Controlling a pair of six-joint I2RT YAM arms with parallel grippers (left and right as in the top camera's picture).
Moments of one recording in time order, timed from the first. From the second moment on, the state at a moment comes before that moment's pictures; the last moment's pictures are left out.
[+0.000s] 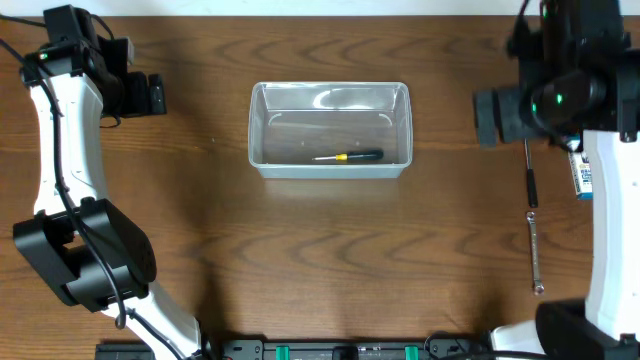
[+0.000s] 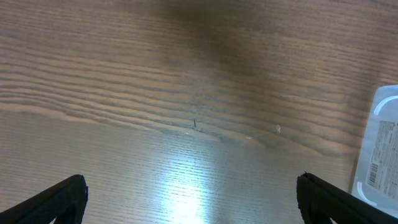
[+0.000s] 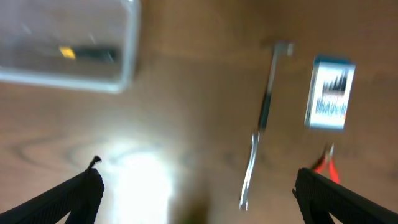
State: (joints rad) left arm 0.28 1.93 1.81 -1.08 0.07 0.15; right arm 0.11 1.63 2.09 -1.70 0.08 0.01
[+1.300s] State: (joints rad) left arm 0.28 1.93 1.81 -1.08 0.07 0.15; right arm -0.30 1.90 1.61 -1.18 -0.10 -0.25
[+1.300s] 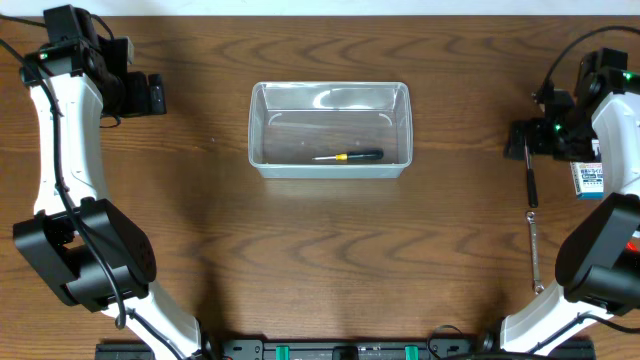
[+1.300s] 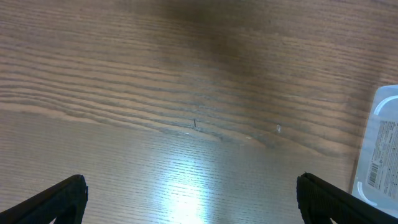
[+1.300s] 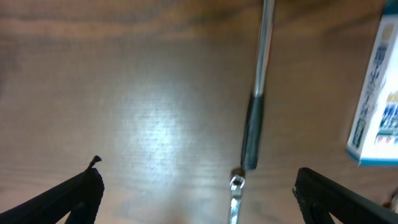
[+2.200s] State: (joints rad) left arm 0.28 1.93 1.81 -1.08 0.07 0.15; right arm -0.30 2.08 1.66 -1.06 0.00 -0.27
